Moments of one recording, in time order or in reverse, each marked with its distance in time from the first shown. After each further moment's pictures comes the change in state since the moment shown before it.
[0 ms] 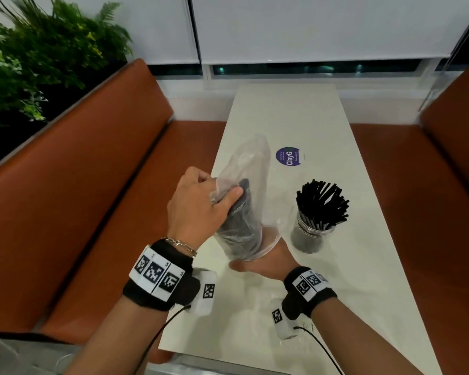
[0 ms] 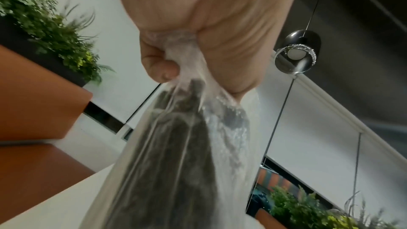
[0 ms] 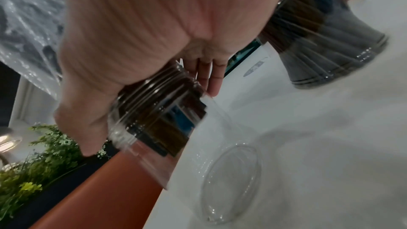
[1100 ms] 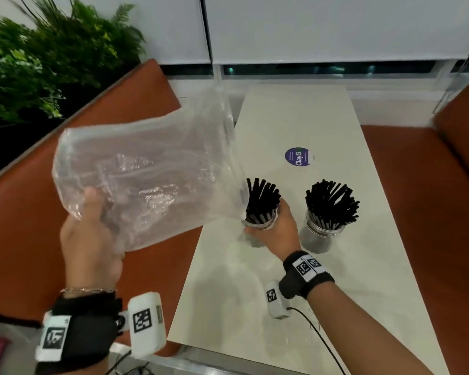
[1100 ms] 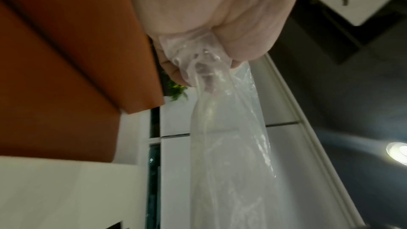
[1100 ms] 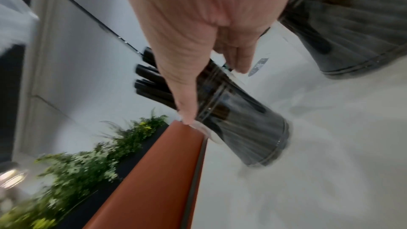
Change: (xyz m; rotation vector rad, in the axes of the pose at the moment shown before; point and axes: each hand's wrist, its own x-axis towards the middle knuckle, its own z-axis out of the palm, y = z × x) left_hand -0.051 -0.147 -0.052 -1.130 0.459 -0.488; right_hand 0.024 -0.010 -0.008 0.265 0.310 0.275
